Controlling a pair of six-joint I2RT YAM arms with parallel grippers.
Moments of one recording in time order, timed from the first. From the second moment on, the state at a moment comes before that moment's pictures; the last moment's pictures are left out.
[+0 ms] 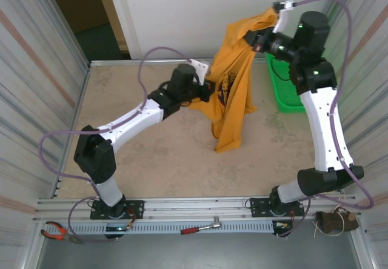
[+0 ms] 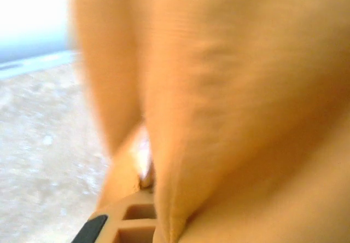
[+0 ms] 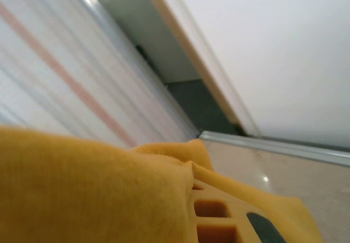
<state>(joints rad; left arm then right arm) -0.68 1.72 1.51 -0.17 0.12 -0.27 0.14 1.46 1.91 -0.48 -0.63 0.57</state>
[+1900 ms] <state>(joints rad) -0.60 1.20 1.18 -0.19 0.17 -0.88 0.08 1.71 1.98 -0.50 -0.63 0.62</state>
